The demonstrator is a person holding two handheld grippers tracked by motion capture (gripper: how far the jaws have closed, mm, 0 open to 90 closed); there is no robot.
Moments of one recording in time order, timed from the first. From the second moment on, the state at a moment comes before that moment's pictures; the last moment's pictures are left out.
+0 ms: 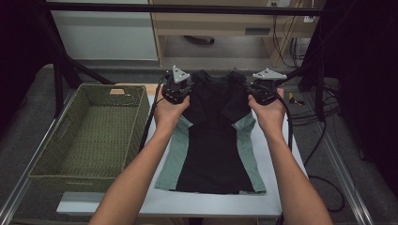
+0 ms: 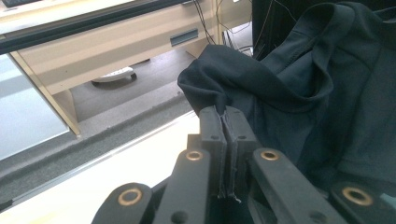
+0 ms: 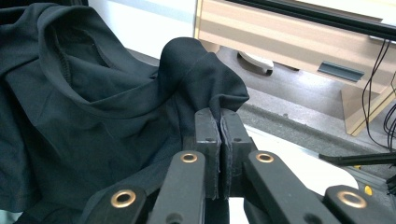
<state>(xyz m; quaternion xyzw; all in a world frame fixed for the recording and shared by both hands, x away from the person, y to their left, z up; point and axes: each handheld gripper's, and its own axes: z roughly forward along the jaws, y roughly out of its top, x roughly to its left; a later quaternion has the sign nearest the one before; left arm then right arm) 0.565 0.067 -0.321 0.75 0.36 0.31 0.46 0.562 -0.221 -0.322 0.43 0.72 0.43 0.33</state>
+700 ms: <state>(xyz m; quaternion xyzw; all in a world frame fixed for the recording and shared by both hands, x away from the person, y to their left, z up) 0.563 0.064 -0.336 0.76 0.36 0.31 0.45 0.562 -0.221 -0.336 0.43 0.72 0.44 0.32</state>
